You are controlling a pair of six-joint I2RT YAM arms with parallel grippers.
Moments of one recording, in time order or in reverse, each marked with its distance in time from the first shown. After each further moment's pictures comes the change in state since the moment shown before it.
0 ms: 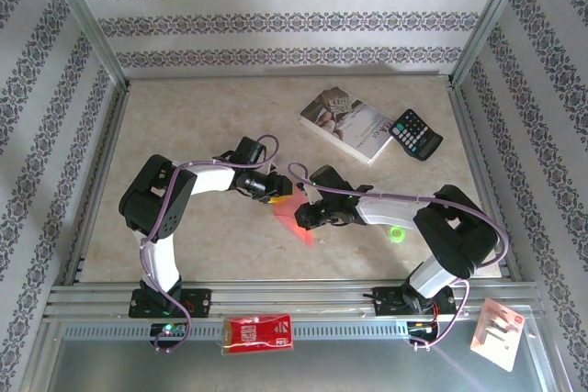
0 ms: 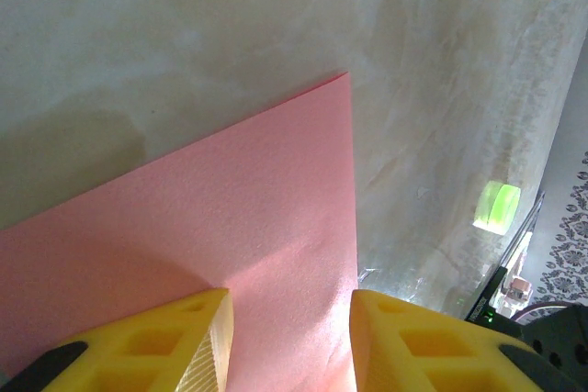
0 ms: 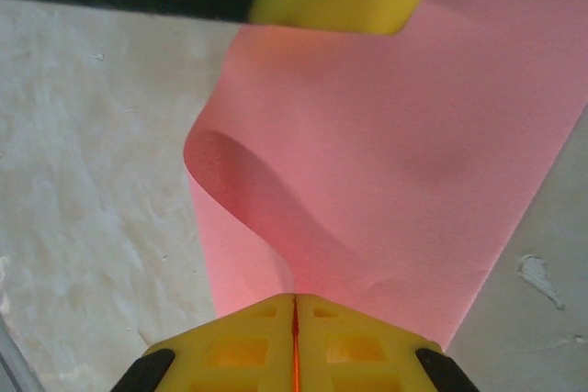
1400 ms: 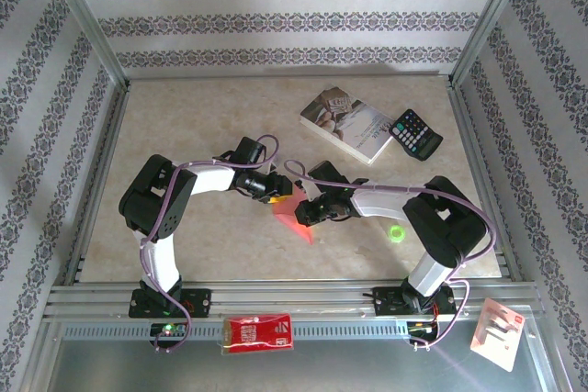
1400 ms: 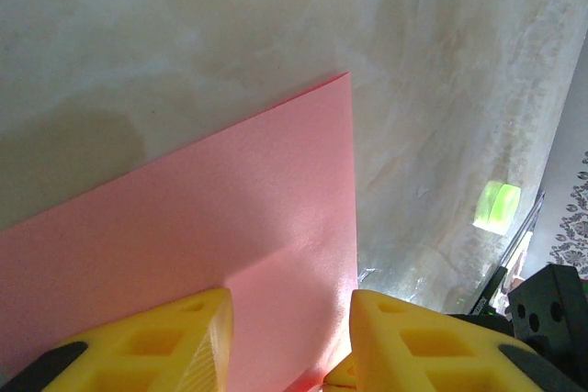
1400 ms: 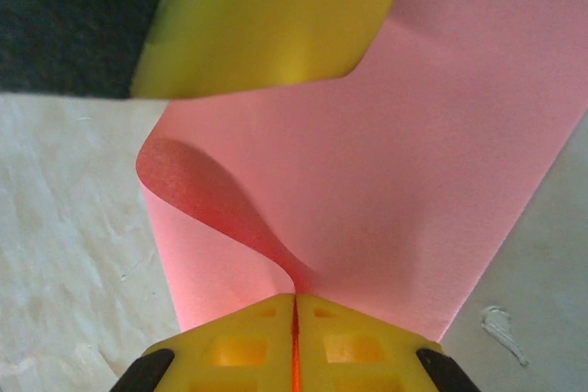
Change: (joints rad) left arm 0.000 0.000 0.000 0.000 0.000 0.000; right arm -0.033 0.081 0.067 -0.049 -0.022 -0.074
